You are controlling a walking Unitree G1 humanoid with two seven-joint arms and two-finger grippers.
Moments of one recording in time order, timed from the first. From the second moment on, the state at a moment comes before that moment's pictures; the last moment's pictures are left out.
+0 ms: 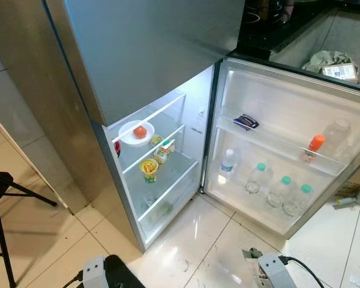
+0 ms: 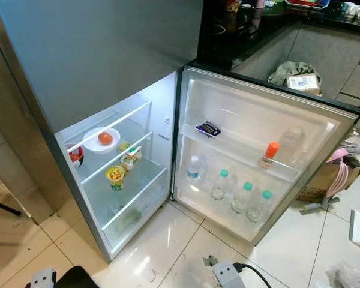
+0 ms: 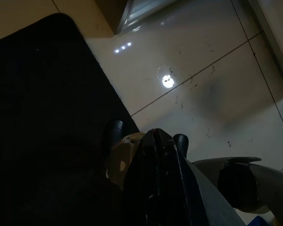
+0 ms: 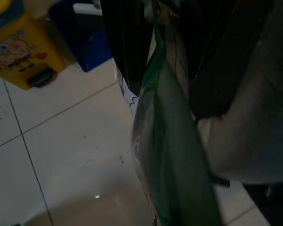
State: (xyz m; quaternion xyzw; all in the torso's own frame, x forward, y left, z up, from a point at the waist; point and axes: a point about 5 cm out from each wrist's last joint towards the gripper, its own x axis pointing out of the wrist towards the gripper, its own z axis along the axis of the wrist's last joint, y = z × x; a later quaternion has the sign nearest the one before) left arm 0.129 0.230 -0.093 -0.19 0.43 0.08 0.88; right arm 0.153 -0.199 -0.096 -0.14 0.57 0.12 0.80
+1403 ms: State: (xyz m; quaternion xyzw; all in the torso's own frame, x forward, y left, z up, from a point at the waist) left arm 0.125 0.214 -0.098 -0.21 0.46 0.05 0.86; right arm 0.153 -0.198 -0.097 -0.15 0.56 0.13 0.80
